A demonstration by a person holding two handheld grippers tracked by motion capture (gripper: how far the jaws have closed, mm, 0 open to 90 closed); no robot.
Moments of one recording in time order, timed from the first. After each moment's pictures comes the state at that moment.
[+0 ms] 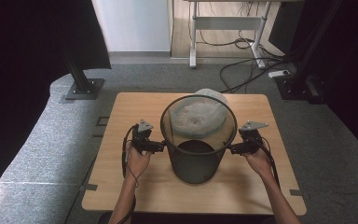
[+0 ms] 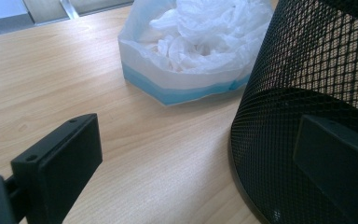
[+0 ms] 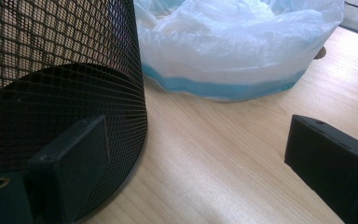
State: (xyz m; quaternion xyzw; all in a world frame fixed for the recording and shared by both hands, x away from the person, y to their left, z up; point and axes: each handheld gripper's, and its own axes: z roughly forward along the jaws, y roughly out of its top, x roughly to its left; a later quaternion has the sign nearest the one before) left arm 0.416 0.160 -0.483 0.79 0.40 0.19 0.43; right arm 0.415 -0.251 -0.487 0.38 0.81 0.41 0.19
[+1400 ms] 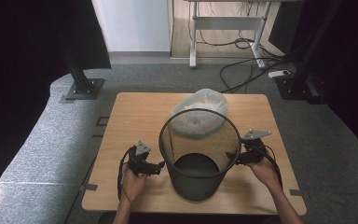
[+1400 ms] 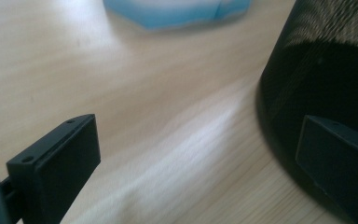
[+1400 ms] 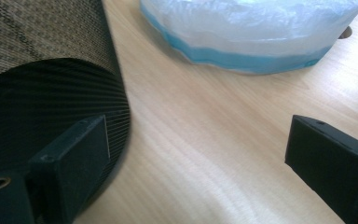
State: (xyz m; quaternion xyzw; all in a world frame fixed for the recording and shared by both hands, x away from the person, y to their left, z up) left arm 0.360 0.174 -0.538 0.81 0.41 0.18 0.39; right arm 0.389 -0.257 -0.490 0.36 0.83 0.39 0.17
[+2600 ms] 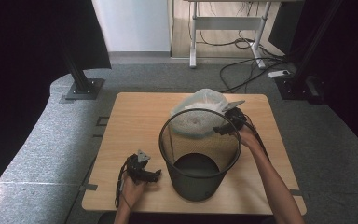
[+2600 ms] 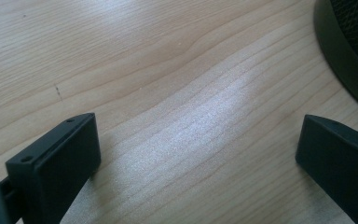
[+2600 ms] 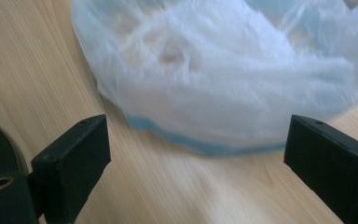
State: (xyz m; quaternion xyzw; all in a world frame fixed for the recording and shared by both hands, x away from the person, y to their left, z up) left arm 0.355 0.179 -0.571 0.82 0.43 0.18 0.33; right arm 0.513 -0.214 -0.483 0.32 0.87 0.34 0.17
